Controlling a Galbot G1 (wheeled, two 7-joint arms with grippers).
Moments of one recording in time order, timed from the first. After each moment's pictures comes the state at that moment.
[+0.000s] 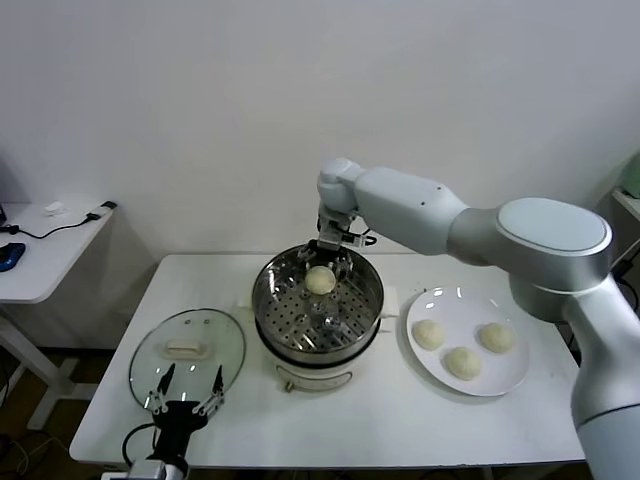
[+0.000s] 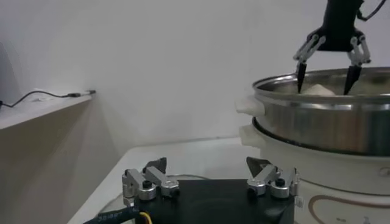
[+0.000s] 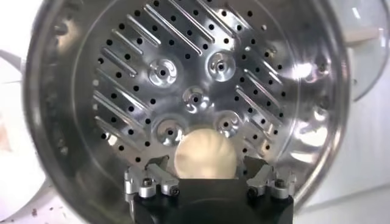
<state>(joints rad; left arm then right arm) 1.74 -1.48 -0.59 -2.06 -0.01 0.01 -0.03 0.58 1.38 -1.35 0.86 0.06 0.62 -1.11</state>
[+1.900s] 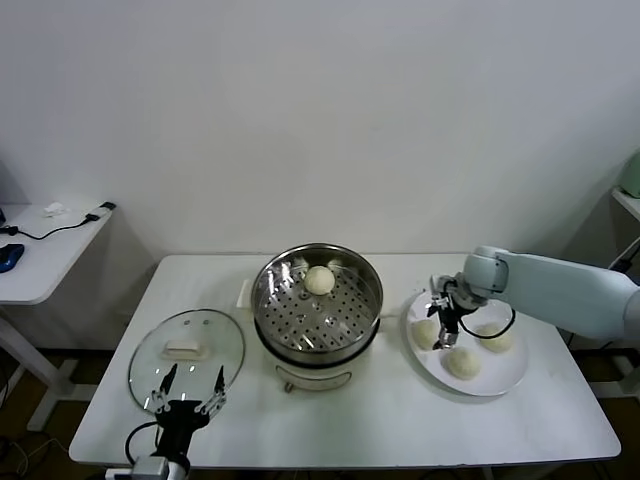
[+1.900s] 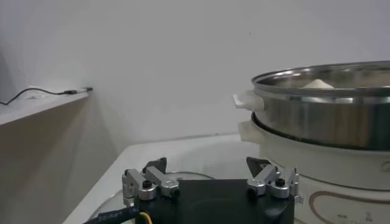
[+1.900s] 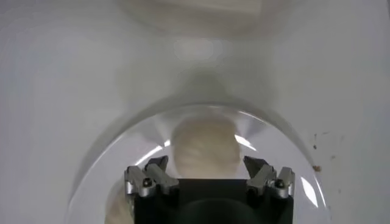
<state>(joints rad) 1.72 -1.48 -0.59 -2.03 0.00 0.01 -0.03 0.35 0.85 -1.51 1.13 0.51 -0.30 -0.77</state>
